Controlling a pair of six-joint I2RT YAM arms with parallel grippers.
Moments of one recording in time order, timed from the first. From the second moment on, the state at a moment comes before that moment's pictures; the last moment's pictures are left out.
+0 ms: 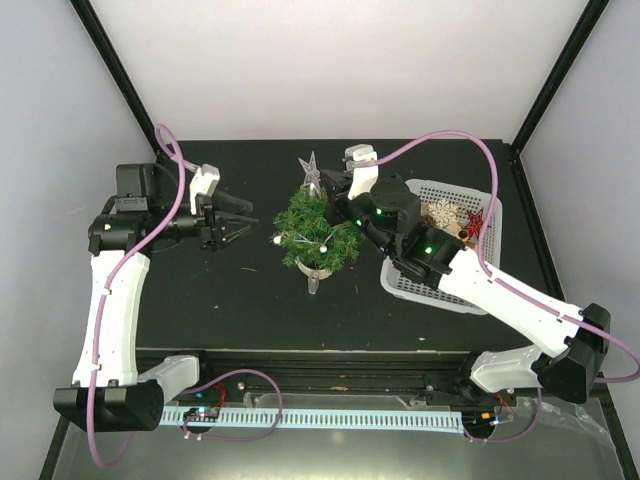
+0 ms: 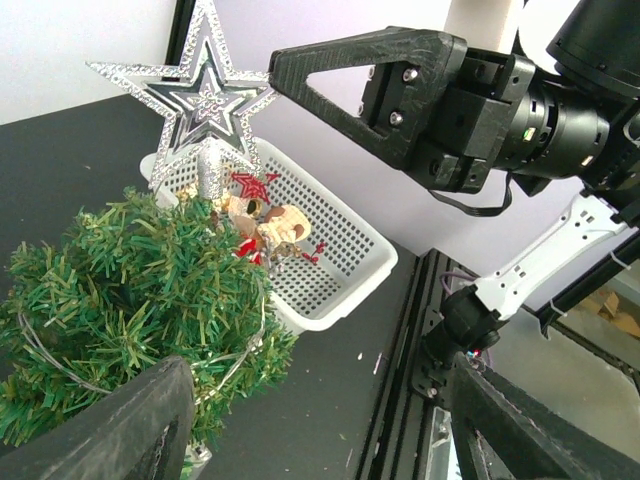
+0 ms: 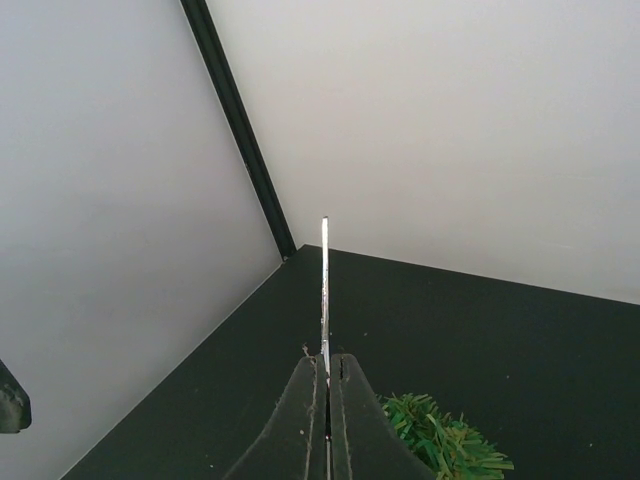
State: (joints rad) left arm 0.06 1.11 1.35 -1.02 1.27 0.32; right arm 0.92 1.31 1.26 -0.04 0.26 0.30
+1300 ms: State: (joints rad) left arm 0.06 1.10 1.34 -1.00 1.29 0.31; right arm 1.07 1.37 1.33 -0.12 0.48 0.08
